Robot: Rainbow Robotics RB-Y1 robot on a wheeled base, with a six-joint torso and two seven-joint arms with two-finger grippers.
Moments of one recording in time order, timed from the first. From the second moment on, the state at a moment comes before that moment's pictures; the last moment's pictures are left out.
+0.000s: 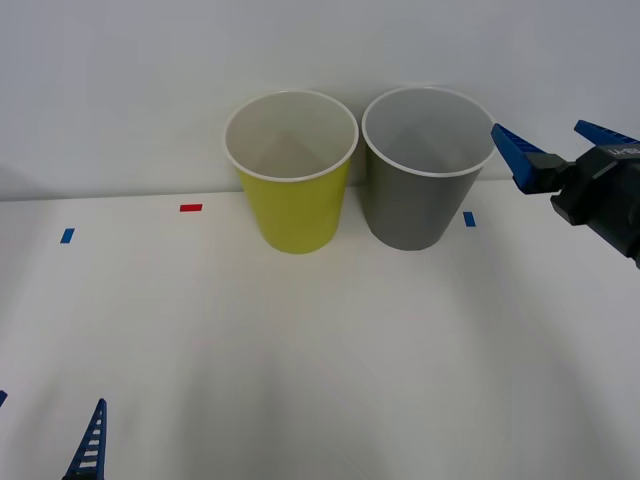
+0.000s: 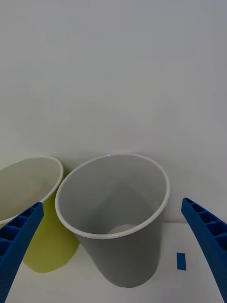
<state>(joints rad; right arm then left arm) 0.09 -0.47 -0.20 -2.56 -0.59 0.88 1.32 1.03 0.40 -0.09 -2.08 0.15 -0.59 -1.51</state>
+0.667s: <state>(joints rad) 0.38 -0.44 -0.04 -2.50 -0.38 0.44 1.31 1.03 0.40 -0.09 -2.08 0.15 -0.59 -1.51</state>
